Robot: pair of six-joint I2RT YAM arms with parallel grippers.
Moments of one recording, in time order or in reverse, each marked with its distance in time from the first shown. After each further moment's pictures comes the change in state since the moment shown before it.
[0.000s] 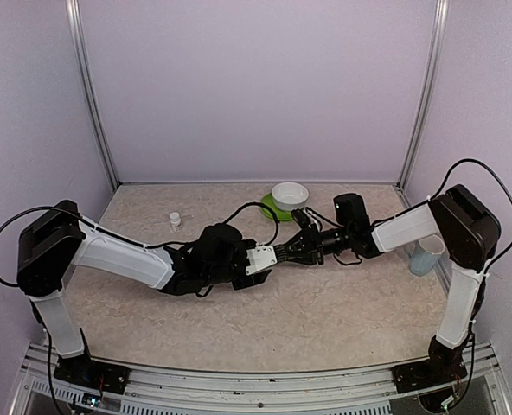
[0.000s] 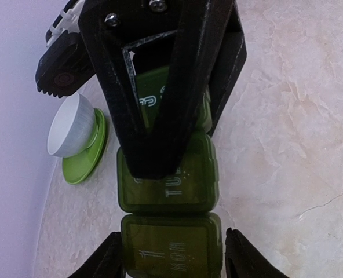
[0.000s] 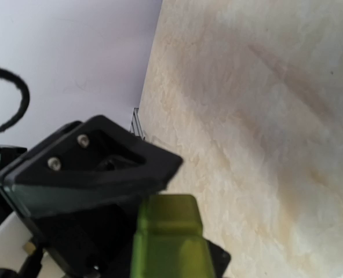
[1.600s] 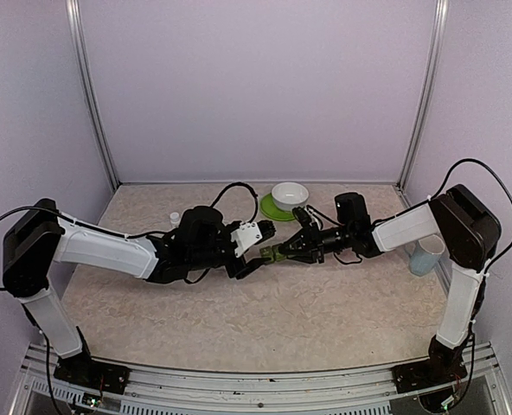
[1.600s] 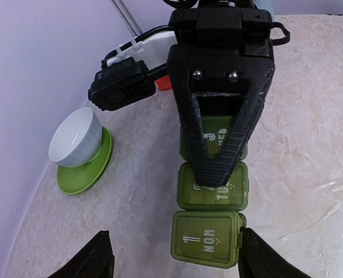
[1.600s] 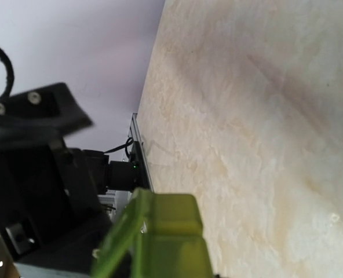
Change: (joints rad) left arm 0.085 -0.102 -0.031 0.031 0.194 -0.163; right arm -0.005 0.000 0.002 0.016 0.005 -0.009
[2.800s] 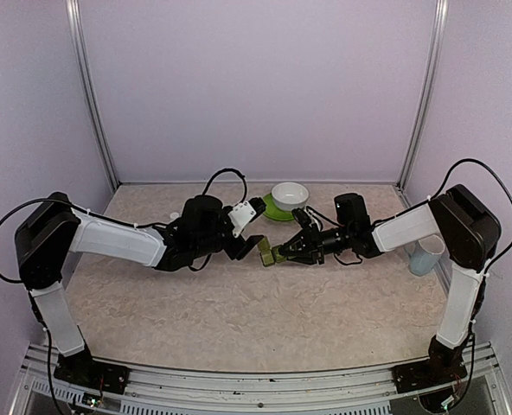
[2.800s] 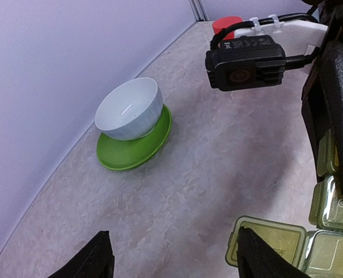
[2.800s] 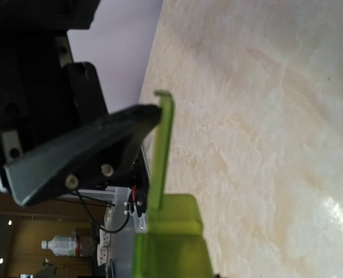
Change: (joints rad) left arm 0.082 0.092 0.087 0.040 -0.131 -0.111; right arm 0.000 0.000 -0.003 -0.014 -0.005 -0.011
